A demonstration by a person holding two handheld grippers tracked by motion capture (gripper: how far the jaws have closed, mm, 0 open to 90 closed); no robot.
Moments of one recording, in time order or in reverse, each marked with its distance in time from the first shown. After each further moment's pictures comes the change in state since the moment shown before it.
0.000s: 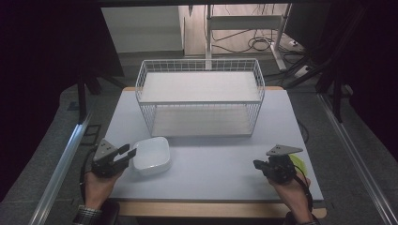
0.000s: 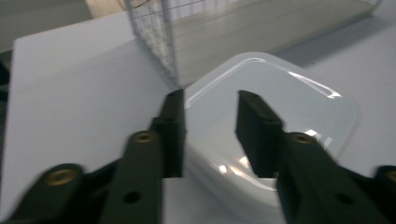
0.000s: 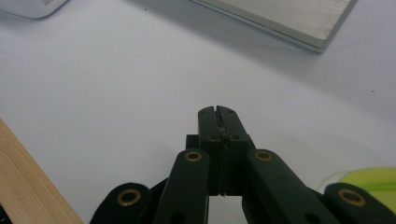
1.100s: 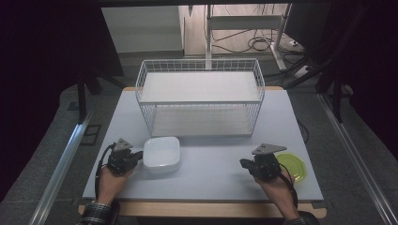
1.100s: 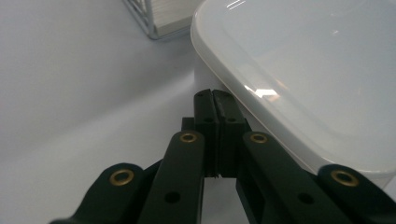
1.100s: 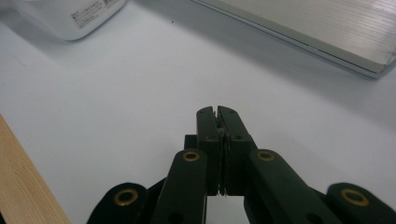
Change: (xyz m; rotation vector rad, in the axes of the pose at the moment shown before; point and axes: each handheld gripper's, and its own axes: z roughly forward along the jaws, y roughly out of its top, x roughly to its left) left arm -0.014 -0.006 0.056 0.203 -0.094 -0.010; right arm 0.021 0.013 0.028 -0.016 0.052 -0.017
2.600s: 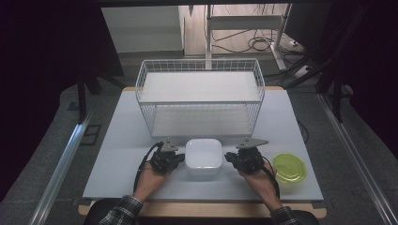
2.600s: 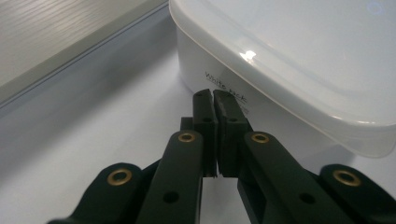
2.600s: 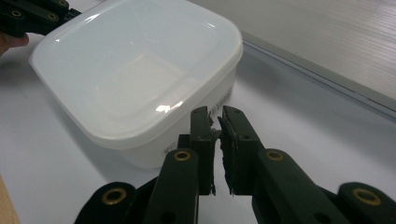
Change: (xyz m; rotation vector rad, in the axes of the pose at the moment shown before) left arm -0.095 0.042 0.063 0.030 -0.194 0.212; right arm 0.013 0.023 0.038 -0.043 0.031 -0.033
